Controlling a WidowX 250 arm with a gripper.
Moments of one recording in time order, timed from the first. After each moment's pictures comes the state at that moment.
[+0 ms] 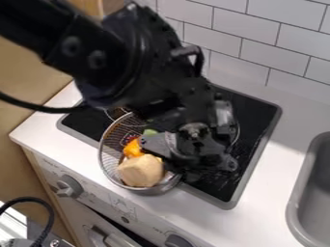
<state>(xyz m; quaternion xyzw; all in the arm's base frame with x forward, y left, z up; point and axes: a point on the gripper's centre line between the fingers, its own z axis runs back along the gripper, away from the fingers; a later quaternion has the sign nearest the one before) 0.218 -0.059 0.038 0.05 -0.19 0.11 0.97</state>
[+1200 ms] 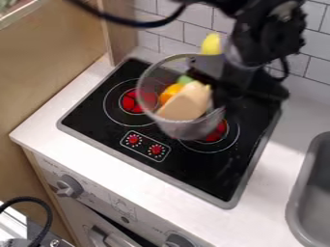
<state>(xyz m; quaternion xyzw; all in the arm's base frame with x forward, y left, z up) 0.290 -0.070 0.097 0.09 -0.19 0.06 0.98</state>
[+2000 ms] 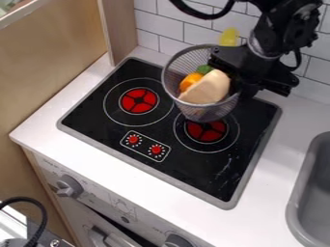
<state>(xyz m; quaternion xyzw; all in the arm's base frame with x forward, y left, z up) 0.338 -0.071 0.075 0.11 -0.20 0.06 0.97</state>
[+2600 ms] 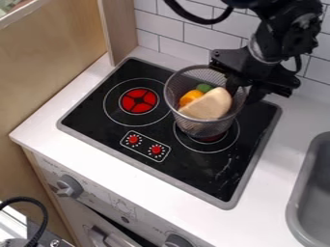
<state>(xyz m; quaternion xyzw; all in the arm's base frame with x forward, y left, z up) 0.337 -0.074 0.072 0.11 -0.21 0.07 0.97</state>
